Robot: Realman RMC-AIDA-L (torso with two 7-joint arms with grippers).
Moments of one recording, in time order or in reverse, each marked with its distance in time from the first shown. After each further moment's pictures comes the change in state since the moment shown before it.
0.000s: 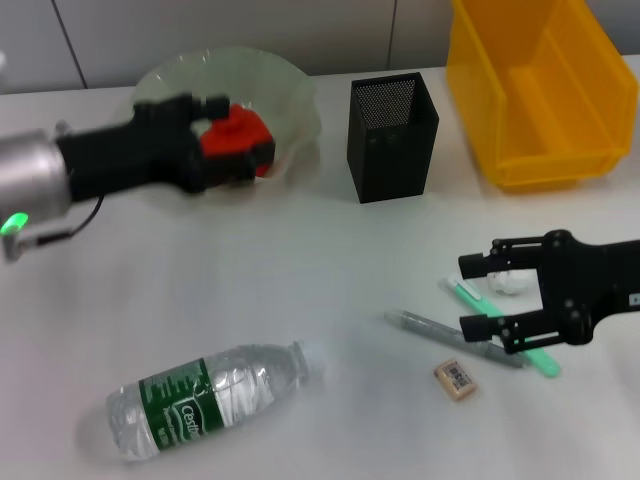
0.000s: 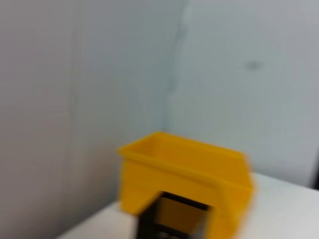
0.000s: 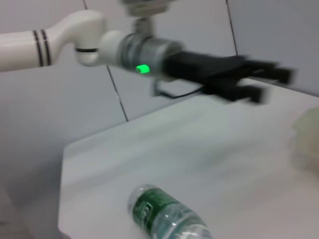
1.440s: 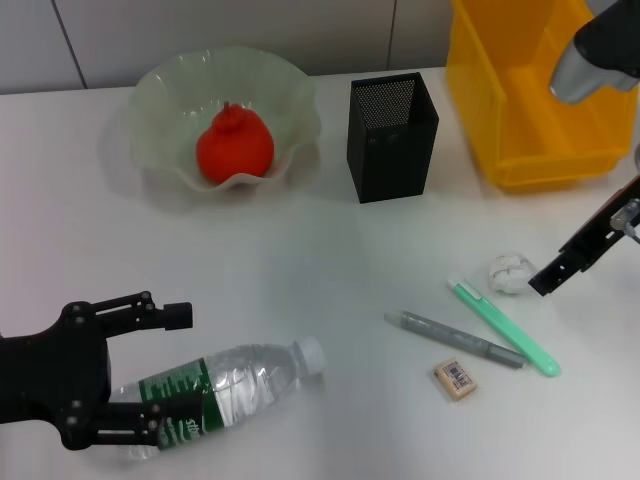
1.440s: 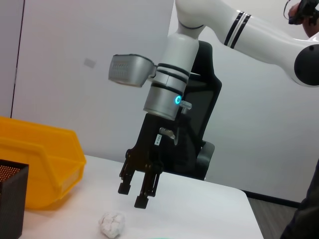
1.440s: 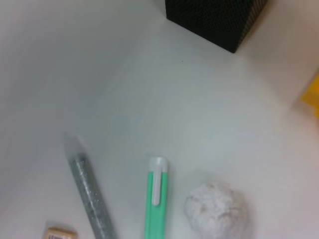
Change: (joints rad) left arm 0.137 0.070 -0.216 -0.184 0.118 0.659 0.288; right arm 0.253 0.008 -0.407 -0.304 -0.747 0.189 0.934
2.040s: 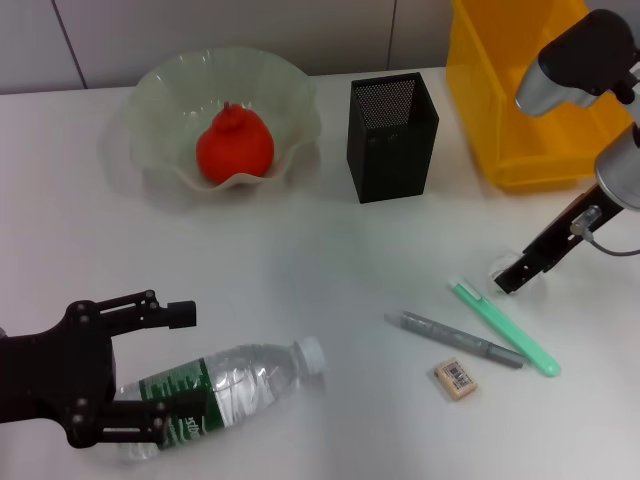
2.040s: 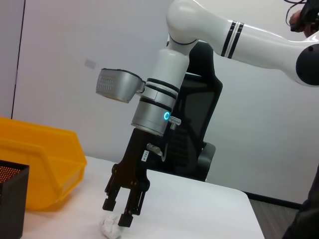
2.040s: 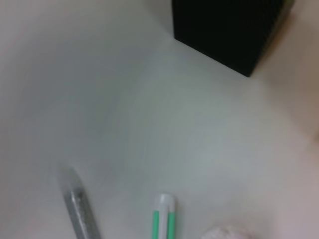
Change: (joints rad) left arm 0.000 -0.007 0.000 -0.001 0.000 -0.008 0.001; right arm 0.018 0.003 -0.032 0.143 0.046 0.161 -0.011
